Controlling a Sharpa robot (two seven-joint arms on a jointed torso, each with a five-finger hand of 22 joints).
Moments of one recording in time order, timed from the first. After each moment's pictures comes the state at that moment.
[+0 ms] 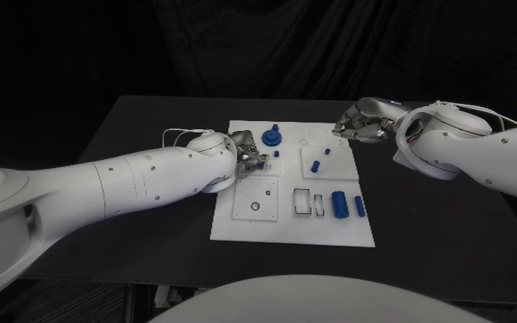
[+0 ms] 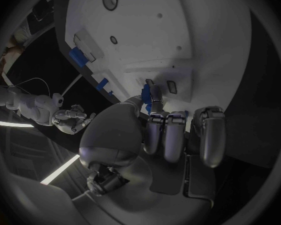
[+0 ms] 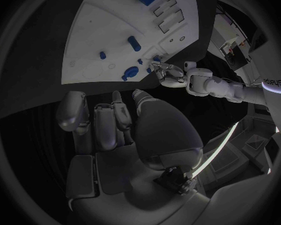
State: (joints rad) left arm 1.17 -0.48 -0.21 1.26 -1.18 -0.22 -0.48; left_hand 1.14 0.06 0.14 0.26 0.32 1.07 0.02 0.23 1.15 1.47 -0.04 1.57 1.31 1.47 -0.08 1.57 1.31 0.04 1.46 0.03 1.46 1.31; right arm 1.34 -0.98 -0.25 1.58 -1.29 -0.27 -0.17; right_hand 1.26 0.03 0.13 0.29 0.31 0.86 0.12 0.08 0.33 1.25 0.03 1.30 1.31 1.45 -0.03 1.35 1.31 0.09 1.36 0.09 1.12 1.31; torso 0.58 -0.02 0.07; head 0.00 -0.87
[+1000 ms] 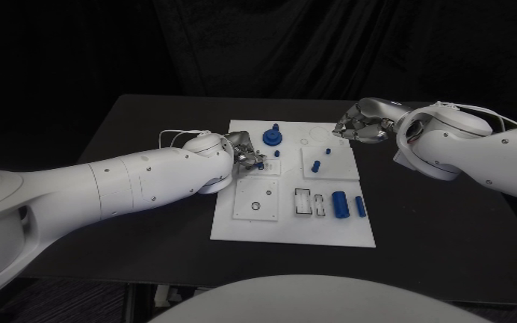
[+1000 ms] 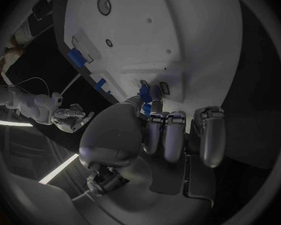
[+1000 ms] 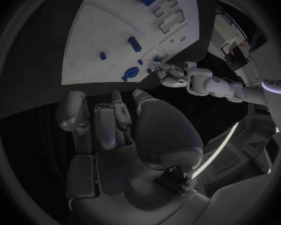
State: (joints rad) left arm 1.17 -0.49 -0.21 1.27 -1.18 -0.22 -0.48; left_hand 1.14 0.06 0.14 0.26 0.32 1.07 0.02 0.23 1.16 1.47 -0.04 1.57 1.31 1.47 -0.08 1.57 1.31 0.04 1.46 0.03 1.46 1.31; right arm 1.33 -0.99 -0.25 1.58 -1.29 -0.27 -0.17; right_hand 1.26 0.03 0.13 0.29 0.31 0.86 0.12 0.08 0.33 1.25 0.03 1.30 1.31 1.45 -0.03 1.35 1.31 0.09 1.36 0.09 1.12 1.31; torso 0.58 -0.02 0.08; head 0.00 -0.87
